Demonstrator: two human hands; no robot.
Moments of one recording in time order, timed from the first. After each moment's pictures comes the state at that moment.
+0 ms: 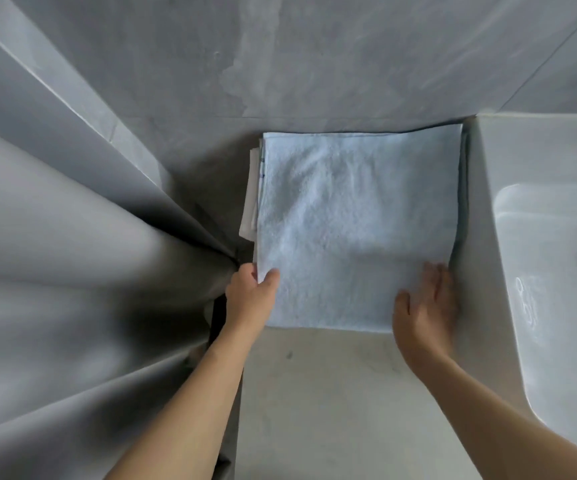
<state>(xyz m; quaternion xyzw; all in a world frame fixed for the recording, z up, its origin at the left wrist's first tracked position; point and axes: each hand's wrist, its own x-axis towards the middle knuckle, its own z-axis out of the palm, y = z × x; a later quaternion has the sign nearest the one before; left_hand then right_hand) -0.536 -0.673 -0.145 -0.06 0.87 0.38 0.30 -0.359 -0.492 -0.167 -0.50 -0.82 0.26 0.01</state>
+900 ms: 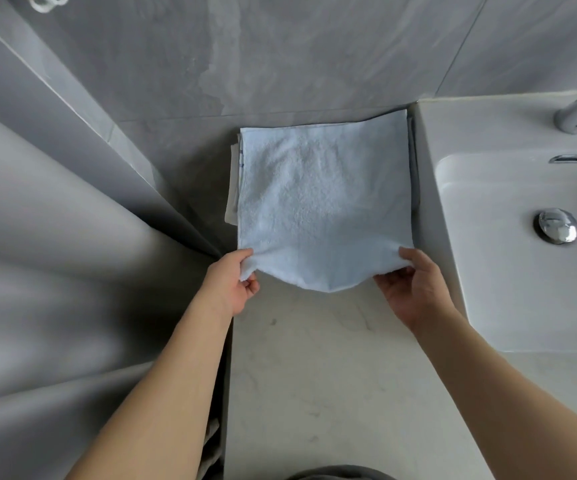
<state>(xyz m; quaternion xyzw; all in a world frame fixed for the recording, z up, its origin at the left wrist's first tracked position) -0.516 -0.685 -0.112 -0.29 0.63 0.60 0.40 -0.340 -0.485 -0.101 -0.51 -0.17 0.82 0.21</state>
